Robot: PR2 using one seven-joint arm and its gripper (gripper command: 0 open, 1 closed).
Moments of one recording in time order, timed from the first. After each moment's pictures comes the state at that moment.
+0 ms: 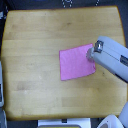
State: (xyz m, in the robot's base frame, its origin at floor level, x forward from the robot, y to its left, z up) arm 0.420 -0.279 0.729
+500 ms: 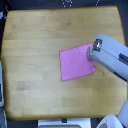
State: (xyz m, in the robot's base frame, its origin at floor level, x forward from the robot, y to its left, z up) arm 0.428 -0.270 0.729
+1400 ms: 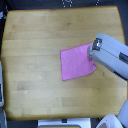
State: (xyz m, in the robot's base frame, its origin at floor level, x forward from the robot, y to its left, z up) arm 0.427 -0.266 0.739
